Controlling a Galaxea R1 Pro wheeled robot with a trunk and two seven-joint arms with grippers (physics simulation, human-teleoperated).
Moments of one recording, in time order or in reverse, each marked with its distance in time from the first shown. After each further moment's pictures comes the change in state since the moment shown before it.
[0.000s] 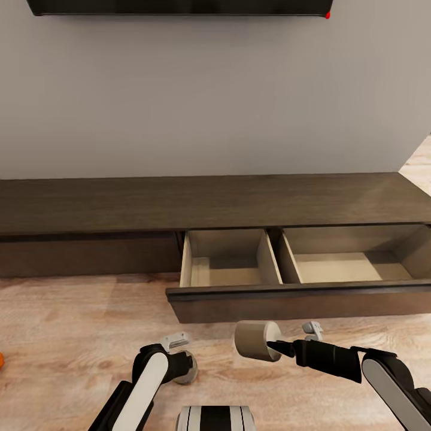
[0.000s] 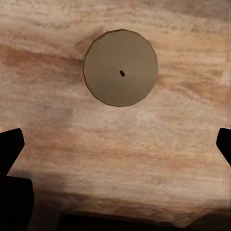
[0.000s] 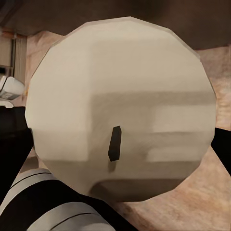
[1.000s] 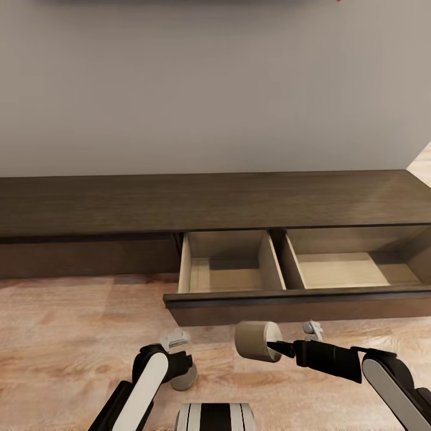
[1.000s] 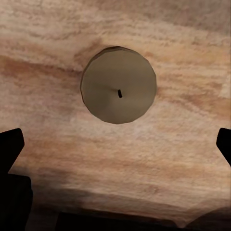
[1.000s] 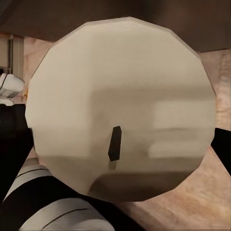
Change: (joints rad) left arm 0.000 0.000 -0.001 0.001 -0.001 -0.016 0.000; right arm 0.000 0.000 -0.001 0.000 0.000 0.008 0.002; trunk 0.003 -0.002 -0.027
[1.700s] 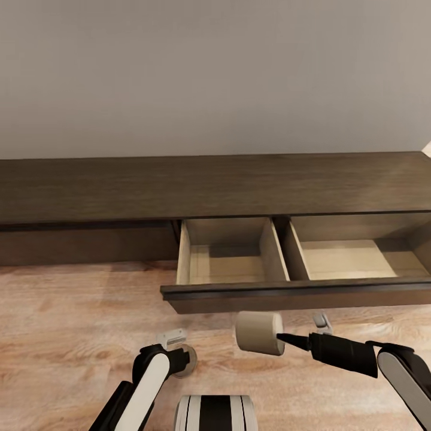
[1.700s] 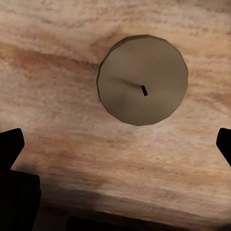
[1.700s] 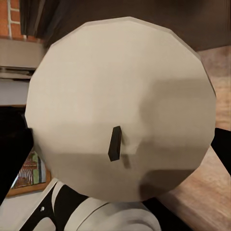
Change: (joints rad) left arm 0.000 -0.003 0.000 0.003 -0.066 -0.041 0.000; right arm 0.000 -0.011 -0.117 0.009 0.003 0.087 0.291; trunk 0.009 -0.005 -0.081
